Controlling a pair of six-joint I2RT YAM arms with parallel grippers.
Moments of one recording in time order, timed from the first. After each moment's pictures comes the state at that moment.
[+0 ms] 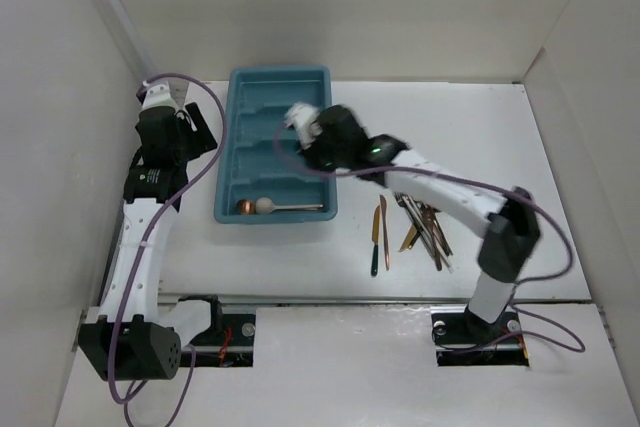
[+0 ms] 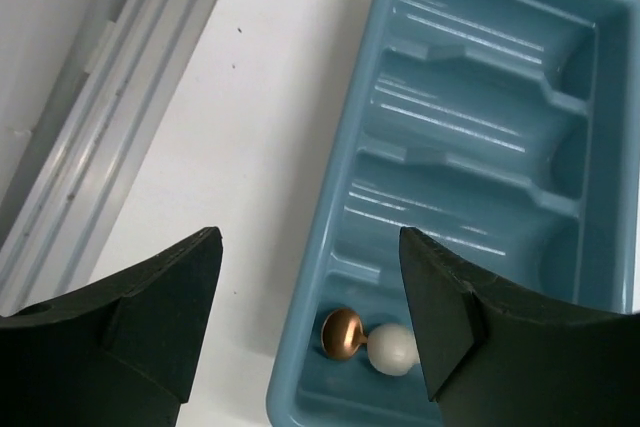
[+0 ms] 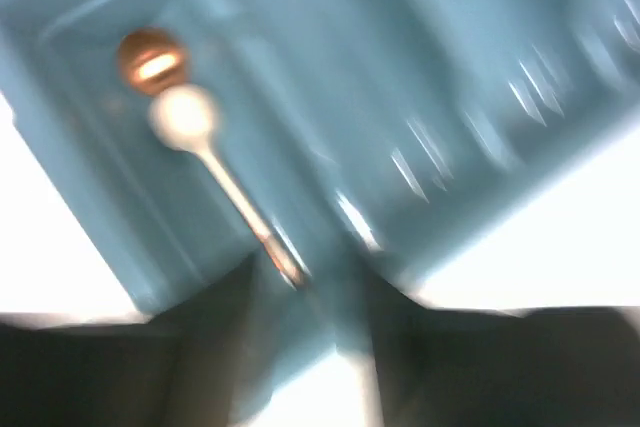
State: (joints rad) left arm 0.00 1.09 1.15 -0.49 -0.17 -0.28; right arm 0.91 1.88 1.67 -0.43 0.01 -0.27
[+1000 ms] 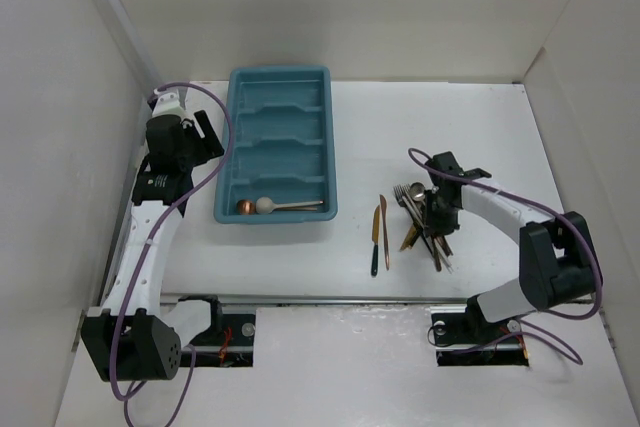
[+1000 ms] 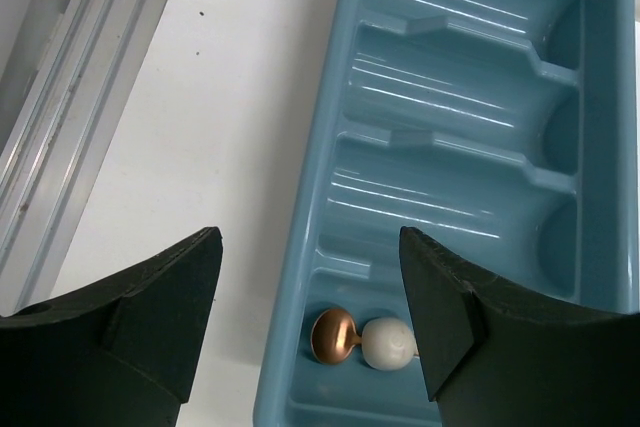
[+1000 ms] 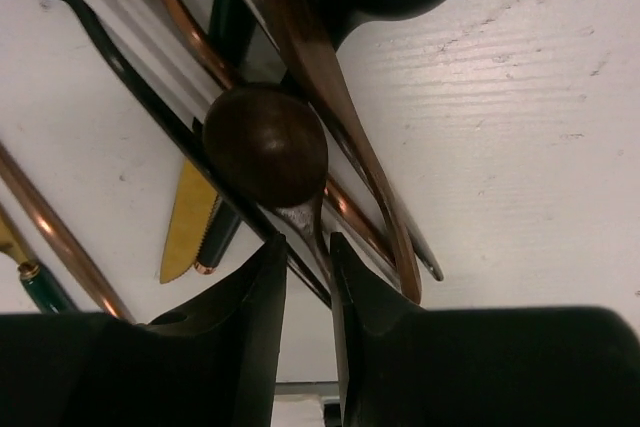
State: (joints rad) left arm 0.00 1.08 1.01 -0.36 -0.10 -0.27; right arm 0.29 1.45 0.86 -0.75 0.05 0.42
